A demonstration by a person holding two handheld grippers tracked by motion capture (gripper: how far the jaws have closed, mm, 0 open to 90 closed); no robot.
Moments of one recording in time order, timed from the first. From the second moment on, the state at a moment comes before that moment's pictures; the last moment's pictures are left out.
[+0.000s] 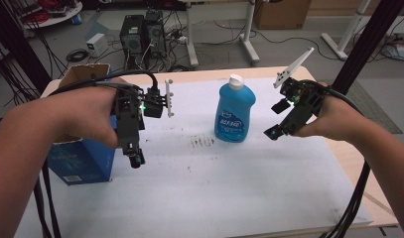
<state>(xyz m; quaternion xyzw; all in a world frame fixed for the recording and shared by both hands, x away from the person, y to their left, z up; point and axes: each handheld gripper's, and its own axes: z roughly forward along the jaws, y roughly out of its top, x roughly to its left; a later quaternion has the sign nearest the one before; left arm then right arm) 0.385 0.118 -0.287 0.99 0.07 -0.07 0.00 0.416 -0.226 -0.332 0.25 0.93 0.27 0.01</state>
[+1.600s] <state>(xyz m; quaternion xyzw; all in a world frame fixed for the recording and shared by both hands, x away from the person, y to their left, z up) 0.388 0.119 -0.294 0.99 0.08 -0.08 -0.02 0.460 -0.197 -0.399 0.26 0.85 0.46 0.01</state>
